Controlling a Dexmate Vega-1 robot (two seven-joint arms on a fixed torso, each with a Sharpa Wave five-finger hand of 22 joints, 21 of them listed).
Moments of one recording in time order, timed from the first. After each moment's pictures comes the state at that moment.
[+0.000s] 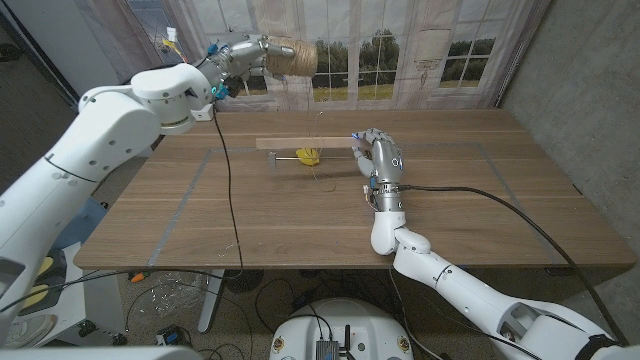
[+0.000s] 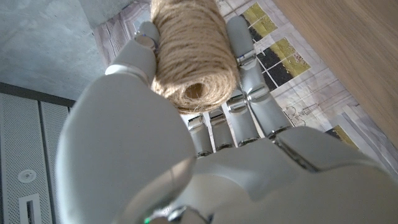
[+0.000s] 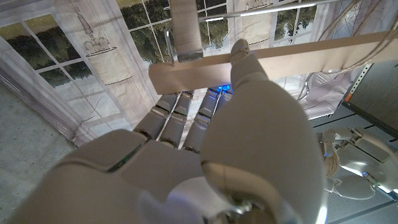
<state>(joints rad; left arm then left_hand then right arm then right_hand) 0.71 0.92 0.19 -2.19 -0.93 0.46 0.27 1.12 -0.17 0.53 -0.20 0.23 0.87 0.01 0.42 0.30 0.69 0.02 0.69 0.43 1.02 0.04 0.24 0.28 0.99 -0.13 1.00 0.17 -0.79 -0.30 -0.74 -1.29 -0.65 -0.02 -1.10 1.24 0.10 0.17 -0.14 0.19 0.91 -0.05 0.43 0.21 0.87 -0.10 0.39 0.31 0.55 -0.05 0.35 0.40 0.50 -0.04 0.38 0.21</state>
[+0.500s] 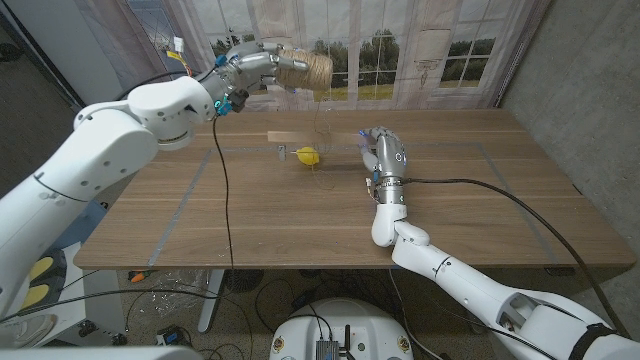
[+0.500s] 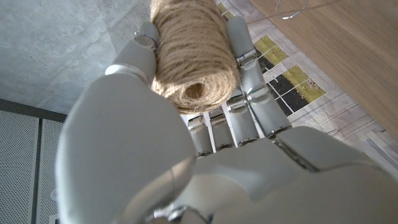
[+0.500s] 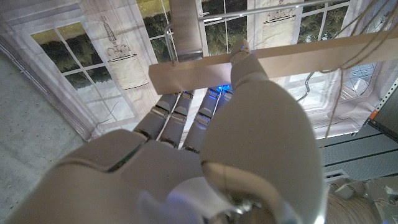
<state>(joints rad) 0.83 0.97 0.14 -2.27 -0.90 0.39 0.18 1.12 -0.17 0.53 -0.20 0.23 0.87 0.01 0.42 0.30 0.69 0.02 0.69 0.43 1.02 0.04 0.24 0.28 0.99 -0.13 1.00 0.17 -0.75 -0.32 -0.77 -1.30 -0.56 -0.13 -1.07 1.23 0.11 0.17 -0.14 0.20 0.92 -0.05 0.43 0.21 0.87 -0.10 0.39 0.31 0.55 -0.05 0.34 0.40 0.50 -0.04 0.38 0.21</state>
